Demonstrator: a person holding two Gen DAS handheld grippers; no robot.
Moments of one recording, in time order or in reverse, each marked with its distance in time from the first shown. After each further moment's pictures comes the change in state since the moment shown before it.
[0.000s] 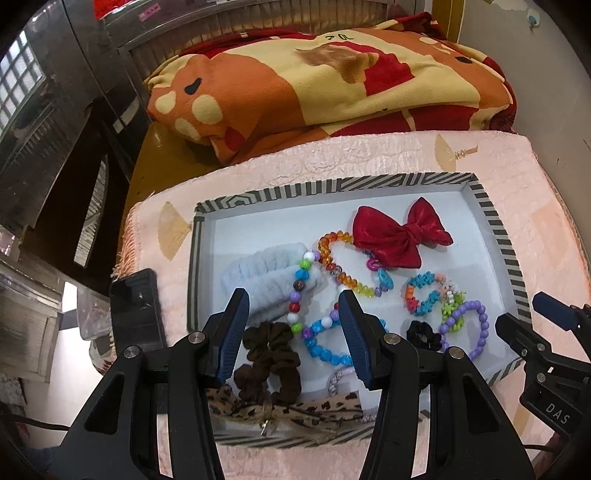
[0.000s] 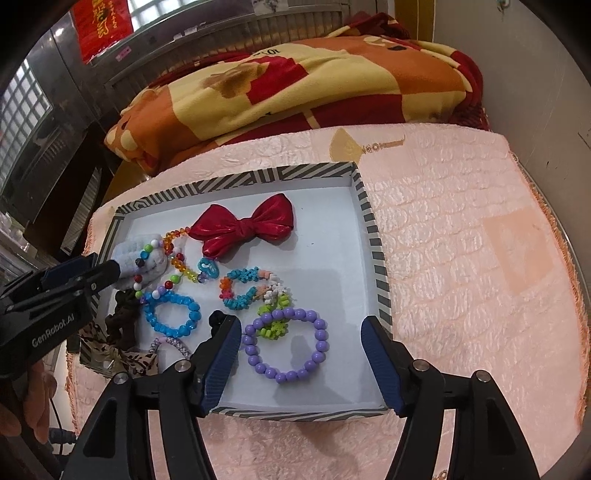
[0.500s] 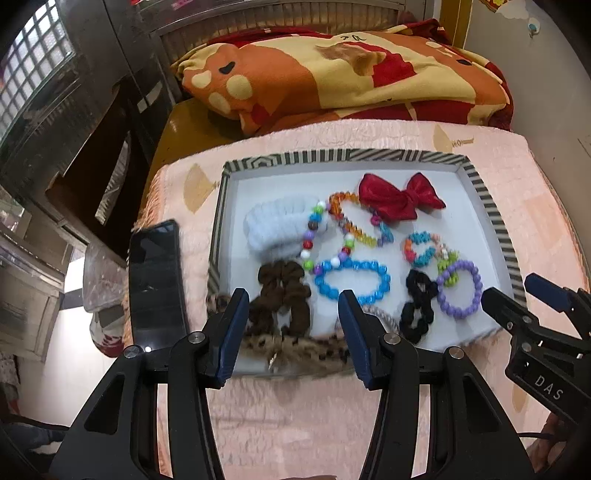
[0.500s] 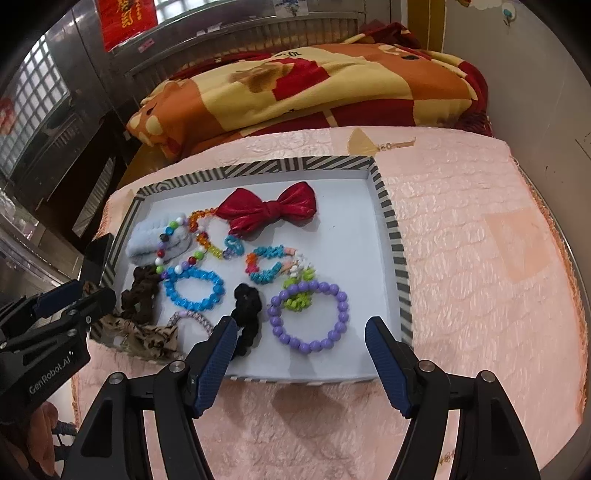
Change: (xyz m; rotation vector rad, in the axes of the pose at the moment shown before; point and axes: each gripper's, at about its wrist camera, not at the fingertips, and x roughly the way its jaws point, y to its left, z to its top) left arm -0.033 0.007 -0.050 -0.054 0.005 0.013; right arm -0.015 0.021 -0.027 -0.038 -0.017 0.004
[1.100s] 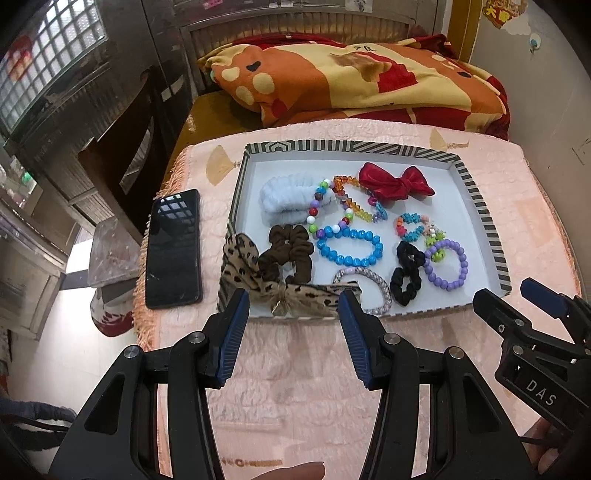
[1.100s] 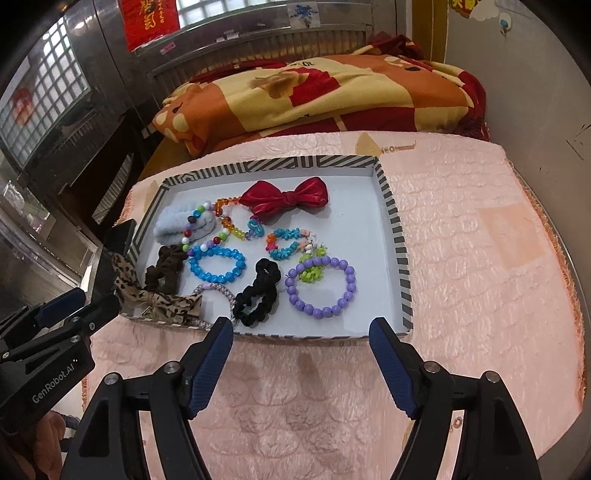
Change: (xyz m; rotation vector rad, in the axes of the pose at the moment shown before) left arm -0.038 0.004 -0.041 -0.074 -0.027 0.010; right arm -0.033 0.009 -0.029 -0.025 -0.034 0.021
